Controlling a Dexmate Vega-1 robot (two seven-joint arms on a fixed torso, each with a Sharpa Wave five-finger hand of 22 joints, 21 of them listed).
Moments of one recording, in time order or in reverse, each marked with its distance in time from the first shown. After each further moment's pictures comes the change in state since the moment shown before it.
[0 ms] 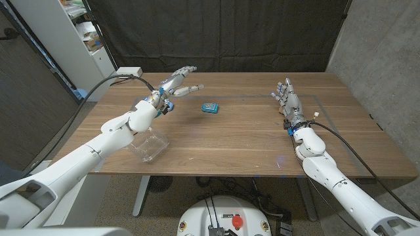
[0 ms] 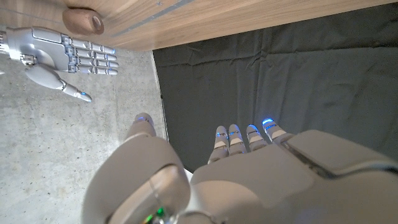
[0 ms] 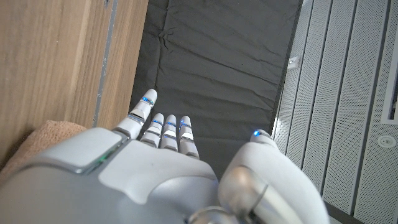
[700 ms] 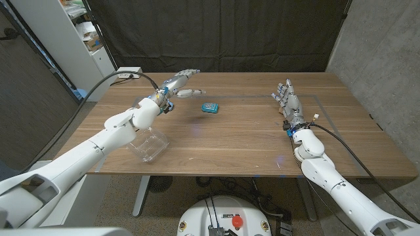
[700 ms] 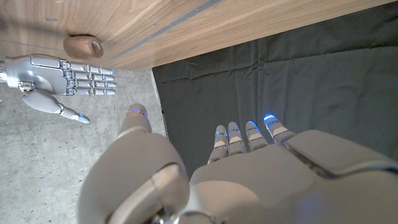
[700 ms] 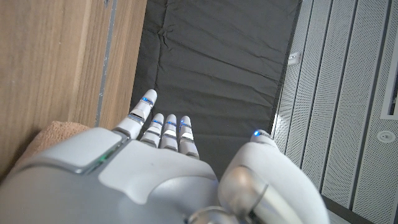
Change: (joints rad) left arm -0.048 -0.001 0.044 0.006 0.058 0.057 -0.044; left_hand 0.071 -0.050 -0.021 -0.046 0.032 0.005 0.011 0.000 0.005 0.047 0.004 0.007 0.000 0.063 0.014 0.010 0.000 0.047 0.034 -0.004 0.000; right arm -0.006 0.014 0.001 0.004 -0.004 0.013 -0.012; right_hand 0.000 0.000 -0.004 -0.004 0.000 0.005 -0.005 0.000 -0.005 0.005 0.005 -0.004 -0.005 0.000 0.000 0.000 -0.005 0.005 0.005 -0.008 0.000
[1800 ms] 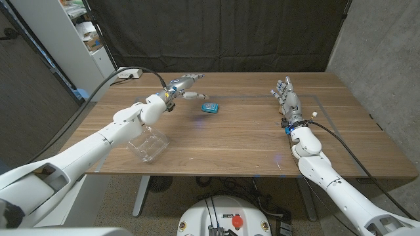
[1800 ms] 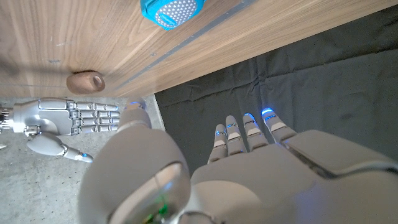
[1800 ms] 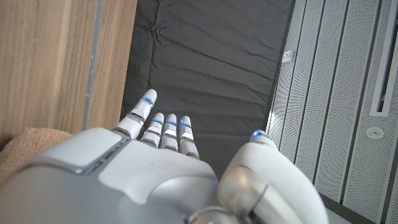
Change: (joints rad) left arm -0.109 -0.028 0.104 0.055 0.100 0.055 -0.084; left_hand 0.067 -0.007 -0.024 -0.018 0.030 0.005 0.003 -0.009 0.000 0.059 -0.007 0.009 0.005 0.051 -0.021 -0.005 0.000 0.078 0.002 -0.015 0.000; right arm 0.026 0.026 -0.006 0.026 -0.011 0.027 0.000; right_hand -0.007 0.007 -0.003 -0.003 0.000 0.000 0.000 0.000 0.000 0.005 0.005 -0.012 0.000 0.007 0.004 0.000 -0.005 0.007 0.000 -0.012 0.000
